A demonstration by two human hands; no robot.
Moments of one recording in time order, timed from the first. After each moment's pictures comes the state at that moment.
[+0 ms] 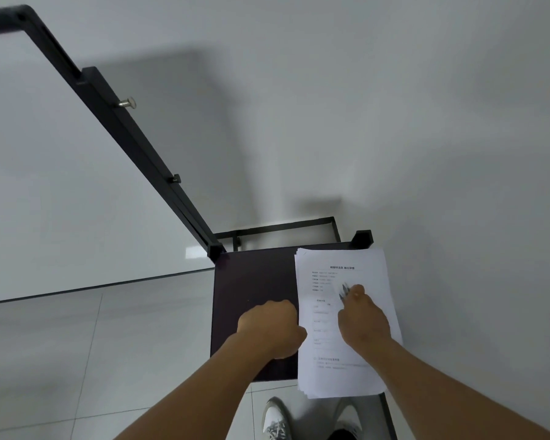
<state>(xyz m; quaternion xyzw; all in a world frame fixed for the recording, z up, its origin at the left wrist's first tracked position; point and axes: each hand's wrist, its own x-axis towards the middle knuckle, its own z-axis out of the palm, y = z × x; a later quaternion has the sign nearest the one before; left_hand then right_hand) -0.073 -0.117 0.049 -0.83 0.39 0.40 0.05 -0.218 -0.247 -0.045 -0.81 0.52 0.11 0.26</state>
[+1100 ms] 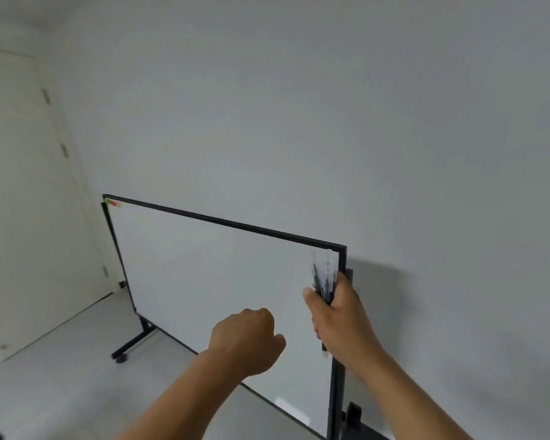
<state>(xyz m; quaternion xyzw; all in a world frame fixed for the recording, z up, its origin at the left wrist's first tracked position) -0.024 0.114 0.374 -0.99 0.11 0.03 -0.07 -0.046 -0.060 0.365 -0.79 -0.03 -0.19 0.58</state>
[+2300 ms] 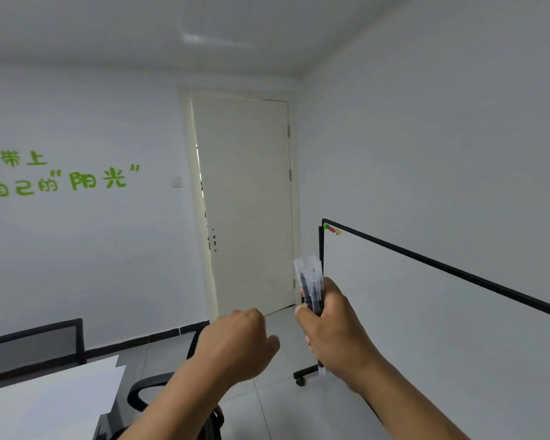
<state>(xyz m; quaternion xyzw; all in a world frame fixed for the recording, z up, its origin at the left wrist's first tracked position) 0.056 0.639 0.433 -0.97 -0.22 -0.09 -0.04 0.145 0.485 0.420 -0.74 -0.33 0.00 0.59</state>
